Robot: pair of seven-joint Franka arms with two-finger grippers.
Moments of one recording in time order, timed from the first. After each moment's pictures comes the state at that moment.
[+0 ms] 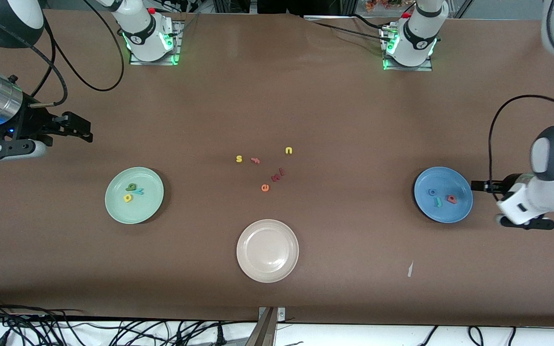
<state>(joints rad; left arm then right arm) 0.30 0.56 -0.20 -1.40 0.14 1.64 0.06 0.14 0.15 -0.05 -1.51 0.04 1.62 -0.01</state>
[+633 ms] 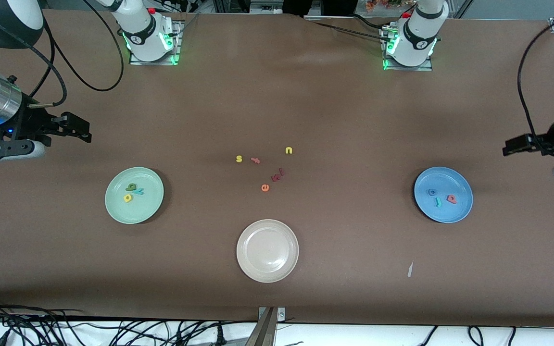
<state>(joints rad) 0.26 0.13 -0.19 -1.62 0.06 1.65 0.05 0.14 0.15 -0.05 -1.51 0.04 1.62 -0.01</state>
